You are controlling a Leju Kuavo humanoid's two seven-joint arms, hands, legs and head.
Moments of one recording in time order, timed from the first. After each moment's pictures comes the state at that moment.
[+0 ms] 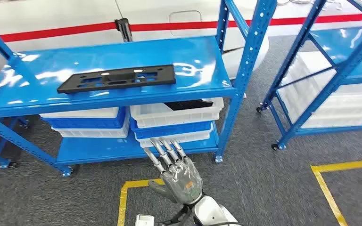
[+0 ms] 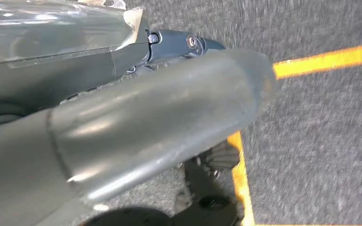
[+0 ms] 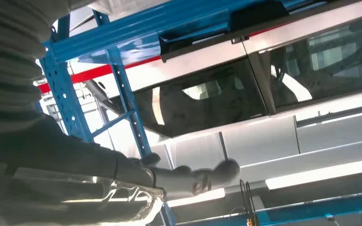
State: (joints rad) left arm -0.11 -0.13 1.28 -0.21 -1.25 0.06 -0.47; right arm -0.10 0.08 0.62 -1.38 1.56 -0.68 -0.11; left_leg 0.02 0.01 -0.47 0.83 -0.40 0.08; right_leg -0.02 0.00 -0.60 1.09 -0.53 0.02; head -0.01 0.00
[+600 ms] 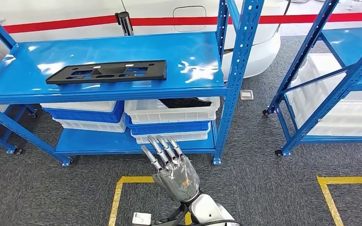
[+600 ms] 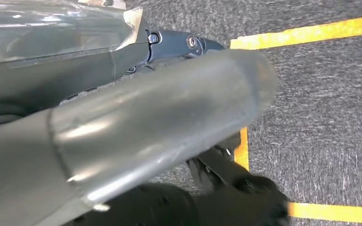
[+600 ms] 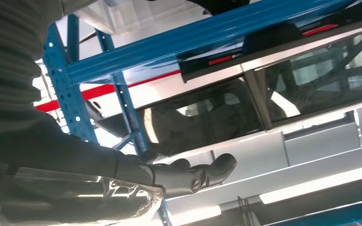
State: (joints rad) left arm -0.10 -0.13 1.28 -0.21 -1.25 0.07 -0.46; right arm -0.09 0.11 0.61 -1.39 1.57 -0.64 -0.12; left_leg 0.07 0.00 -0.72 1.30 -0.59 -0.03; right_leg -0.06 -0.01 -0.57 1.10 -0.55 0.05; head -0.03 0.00
